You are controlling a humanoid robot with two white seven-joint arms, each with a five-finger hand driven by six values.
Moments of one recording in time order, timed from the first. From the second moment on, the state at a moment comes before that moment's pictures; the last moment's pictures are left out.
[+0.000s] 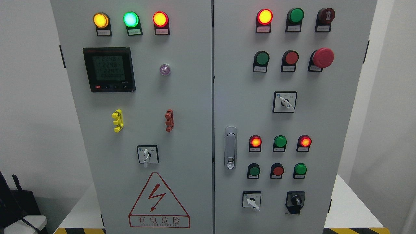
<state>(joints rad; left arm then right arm) 0.33 -0.01 0.44 -0.53 0.08 -0.27 -0.10 0.08 0.12 0.06 -0.14 0.00 0.09 -0.04</state>
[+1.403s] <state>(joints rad) 0.31 0.11 0.81 -1.31 0.34 -0.29 -0.34 0.08 0.12 0.06 -0.14 0.00 0.09 -0.04</state>
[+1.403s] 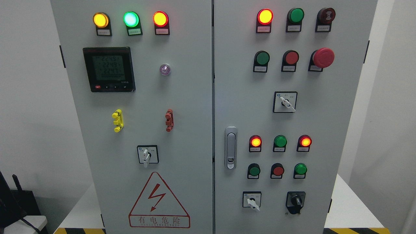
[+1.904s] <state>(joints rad) 0.26 0.15 0.67 -1.55 0.32 -0.28 -0.17 0.08 0.12 0.06 -0.14 0.00 0.09 -0.04</state>
